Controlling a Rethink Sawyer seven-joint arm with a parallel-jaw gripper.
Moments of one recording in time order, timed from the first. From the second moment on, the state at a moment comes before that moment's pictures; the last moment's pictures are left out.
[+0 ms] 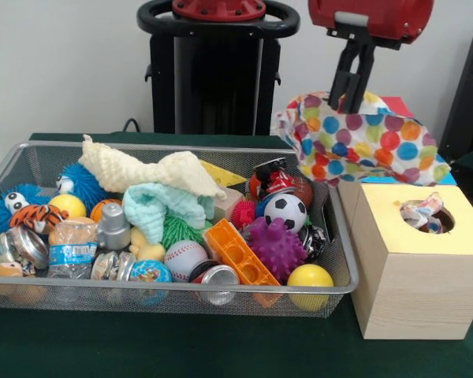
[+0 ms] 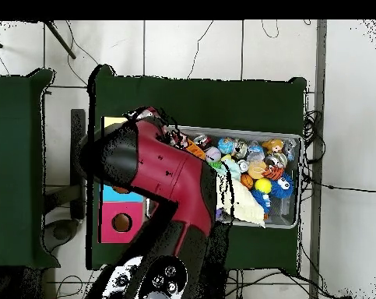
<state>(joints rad) 0.27 -0.58 -0.58 1.42 0.50 0.54 2.22</state>
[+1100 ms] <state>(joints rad) 0.36 -0.49 -0.54 1.43 0.66 0.45 2.27</state>
